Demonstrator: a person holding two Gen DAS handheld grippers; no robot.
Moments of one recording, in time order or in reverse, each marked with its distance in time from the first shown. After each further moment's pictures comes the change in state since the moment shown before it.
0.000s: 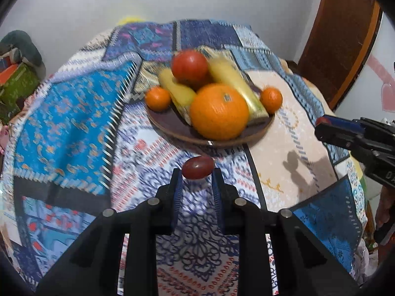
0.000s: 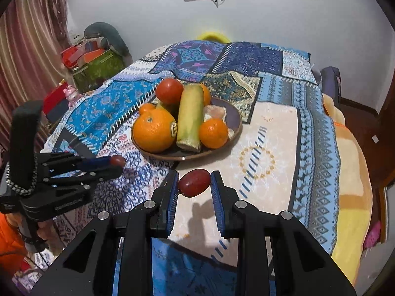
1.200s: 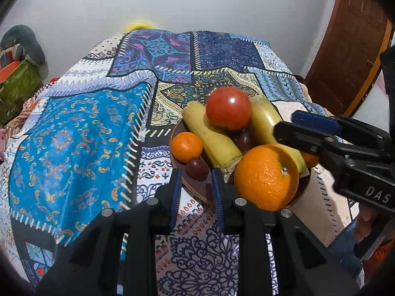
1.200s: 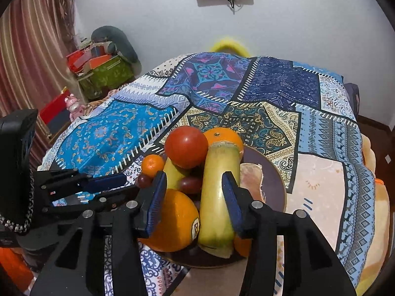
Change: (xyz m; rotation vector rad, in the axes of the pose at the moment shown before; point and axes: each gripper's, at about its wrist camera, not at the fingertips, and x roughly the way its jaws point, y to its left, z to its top) left arm 0.038 0.042 0.055 -0.056 -0.042 0.000; right arm 0.076 0.019 0.073 -0.040 -0.051 0.056
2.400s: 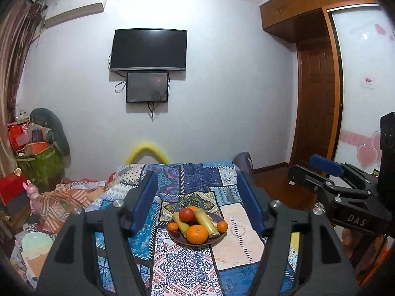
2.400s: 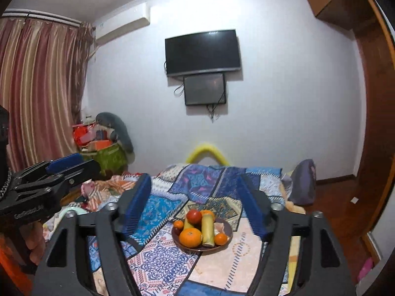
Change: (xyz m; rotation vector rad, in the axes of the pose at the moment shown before) left arm -0.344 -0.085 -0.044 0.087 -0.664 0.011; right arm -0.281 0.091 -0.027 -0.033 -0.571 -0.173
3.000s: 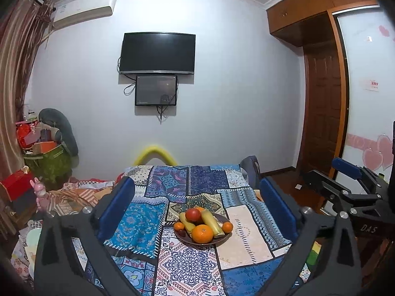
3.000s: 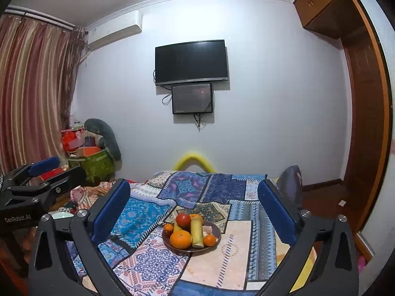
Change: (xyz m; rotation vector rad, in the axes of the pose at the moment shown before) left arm -0.014 0.003 -0.005 -0.017 -0.023 0.050; right arm -0.022 0.005 -0.007 -0.006 -0.050 -0.083
